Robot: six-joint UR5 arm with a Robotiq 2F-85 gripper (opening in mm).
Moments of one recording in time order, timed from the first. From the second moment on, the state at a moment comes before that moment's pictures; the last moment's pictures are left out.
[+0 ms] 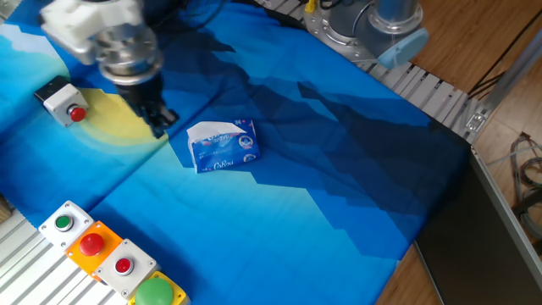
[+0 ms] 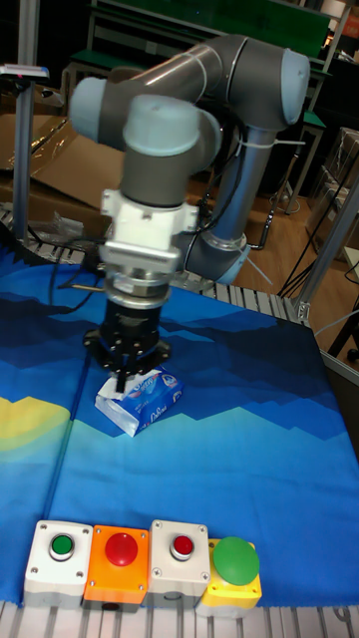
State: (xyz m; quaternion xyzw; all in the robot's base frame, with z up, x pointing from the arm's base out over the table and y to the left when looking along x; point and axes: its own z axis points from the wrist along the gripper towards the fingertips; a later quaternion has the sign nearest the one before) arm 0.577 -0.037 0.129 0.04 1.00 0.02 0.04
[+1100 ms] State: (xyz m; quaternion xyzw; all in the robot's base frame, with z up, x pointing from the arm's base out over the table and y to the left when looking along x) arm 0.592 0.026 0.139 0.10 0.99 0.03 0.07
